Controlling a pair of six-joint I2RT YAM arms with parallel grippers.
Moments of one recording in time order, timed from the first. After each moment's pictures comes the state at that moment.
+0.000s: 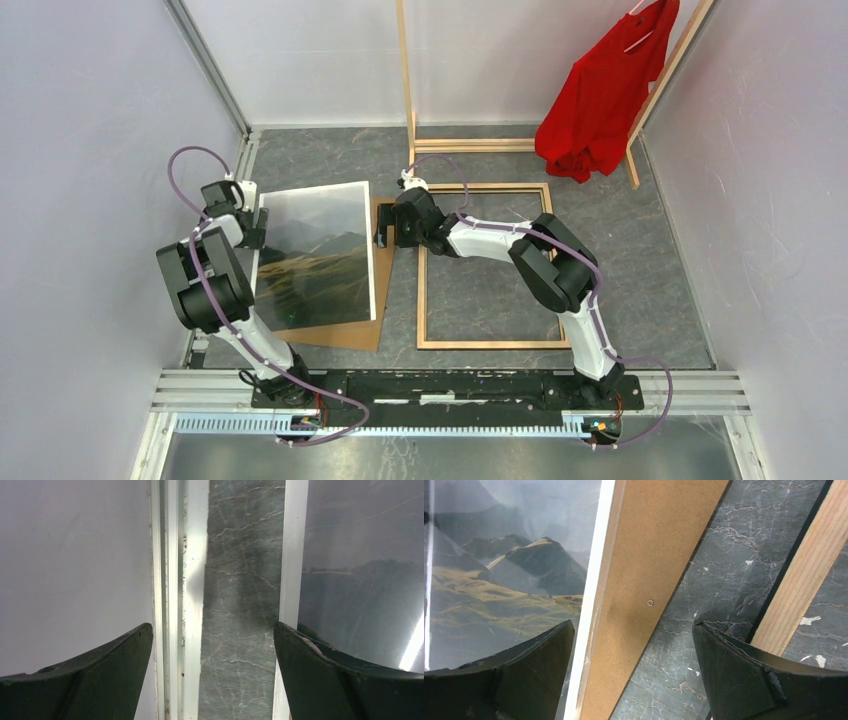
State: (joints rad) left arm 0.43 1.76 1.00 -0.13 -0.13 0.52; right arm 0.85 2.14 1.44 0.03 0.07 0.64
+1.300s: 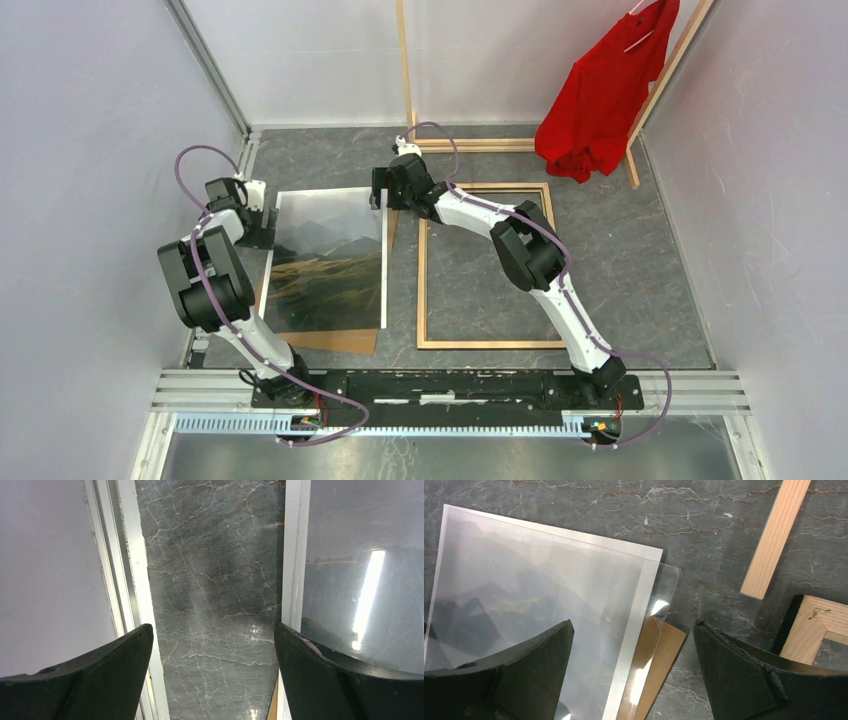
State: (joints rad) left arm 0.40 1.76 1.04 -0.28 0.00 0.50; right arm 0.74 2.45 1.95 -0.08 0.09 0.54
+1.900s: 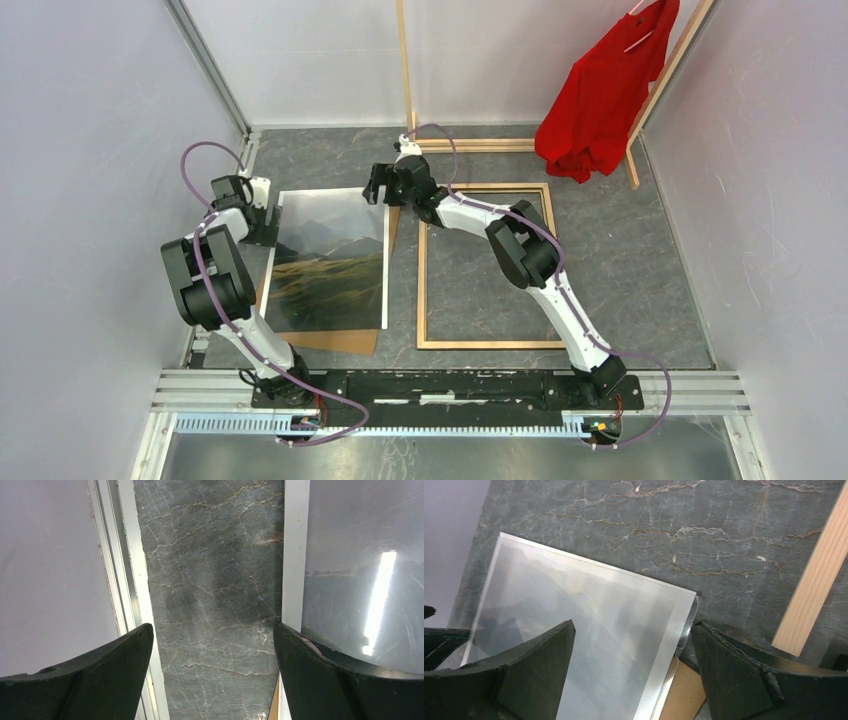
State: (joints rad) left arm 0.37 1.77 1.04 -0.24 -0.03 0.50; right arm 0.73 2.51 1.95 0.12 0.02 0.57
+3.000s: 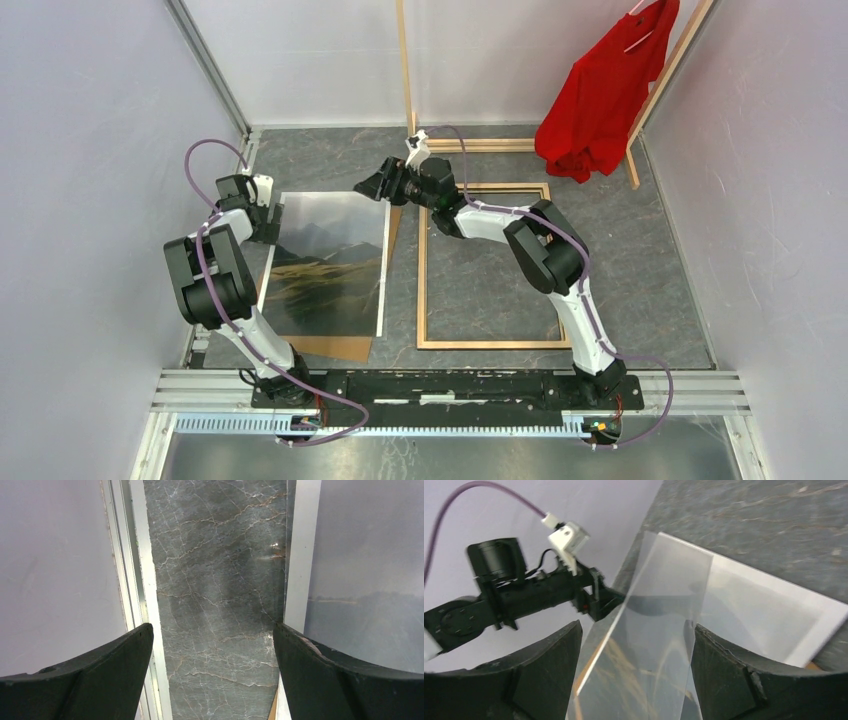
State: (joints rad) left arm 0.34 1.77 1.02 -0.17 -0.08 0.50; right arm 0.71 2.27 1.56 0.60 -0.29 0.85
